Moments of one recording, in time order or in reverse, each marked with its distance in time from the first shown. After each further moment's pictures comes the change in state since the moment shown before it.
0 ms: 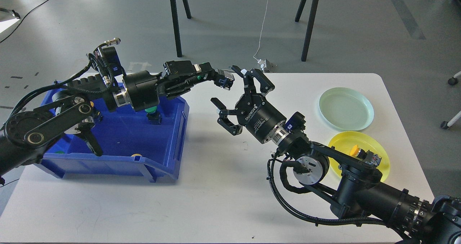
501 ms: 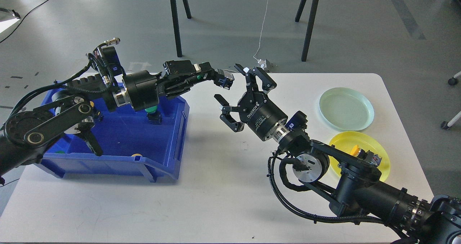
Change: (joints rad) left arm 0.001 0.000 -0.002 0.002 0.000 0.000 0.000; right arm 0.002 0.012 0.015 -0.024 0.003 -0.019 0.001
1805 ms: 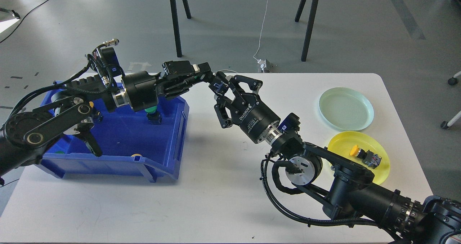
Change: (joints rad) left arm 0.002 -0.002 0.000 0.008 -0.005 0.000 0.000; right arm -0.004 0.034 -0.008 0.012 -0.003 -0.019 -0.001
